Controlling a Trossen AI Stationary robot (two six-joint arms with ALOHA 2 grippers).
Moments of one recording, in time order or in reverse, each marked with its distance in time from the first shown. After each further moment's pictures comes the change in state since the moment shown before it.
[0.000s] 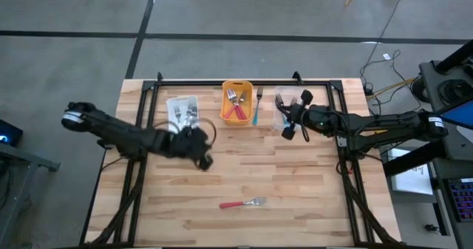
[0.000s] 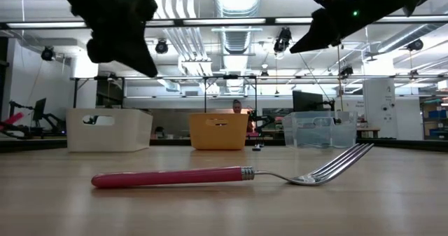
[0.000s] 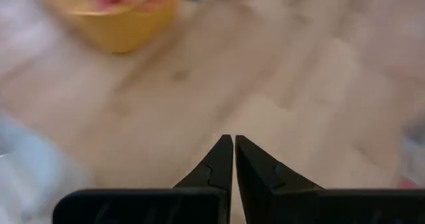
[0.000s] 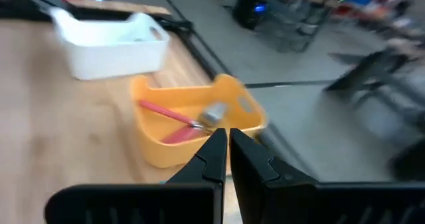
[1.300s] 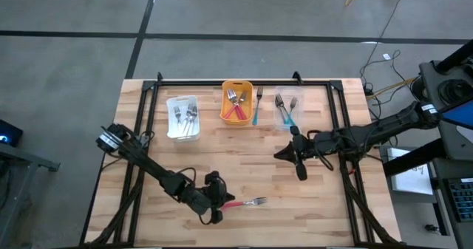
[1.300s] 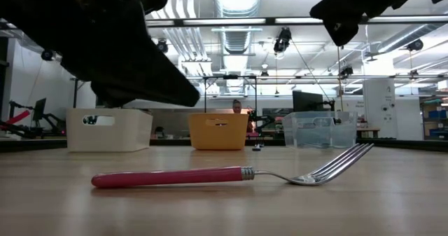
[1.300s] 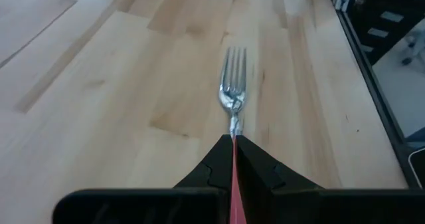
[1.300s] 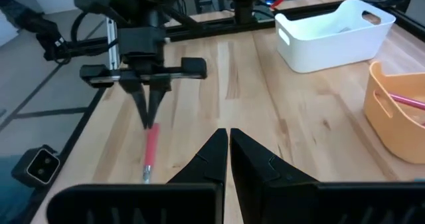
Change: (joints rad) left arm -0.359 0.548 0.018 0.859 -0.051 0.179; right arm 0.376 0.000 -0.014 -0.004 -0.323 0.425
